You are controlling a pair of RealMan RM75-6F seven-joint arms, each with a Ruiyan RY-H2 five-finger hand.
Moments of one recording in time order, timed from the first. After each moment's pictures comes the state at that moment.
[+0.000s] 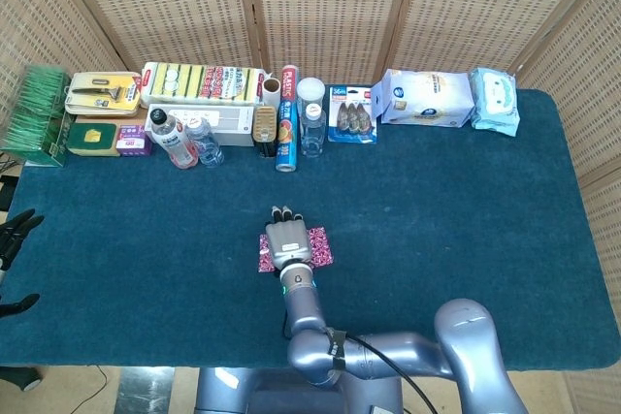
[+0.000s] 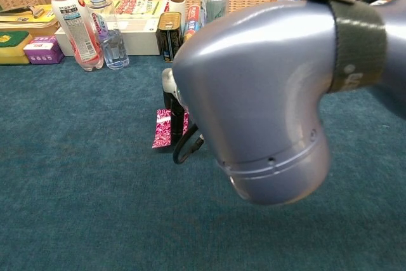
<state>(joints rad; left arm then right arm) -0.12 -0.81 0.03 -1.77 1.57 1.39 -0.35 1.25 -2.05 0.57 -1.44 -0.10 1.25 -1.22</state>
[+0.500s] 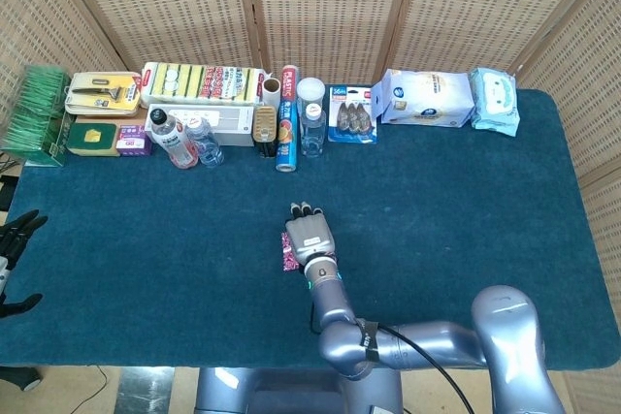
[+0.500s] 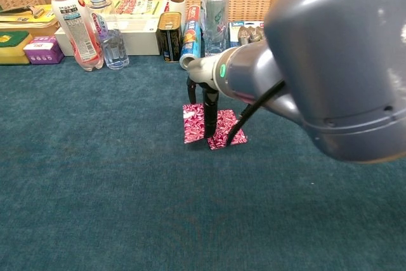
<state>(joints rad) -0.12 -0.82 0.03 -1.79 1.55 1.38 -0.31 1.20 -1.85 0.47 -1.60 -0.05 1.20 -1.26</state>
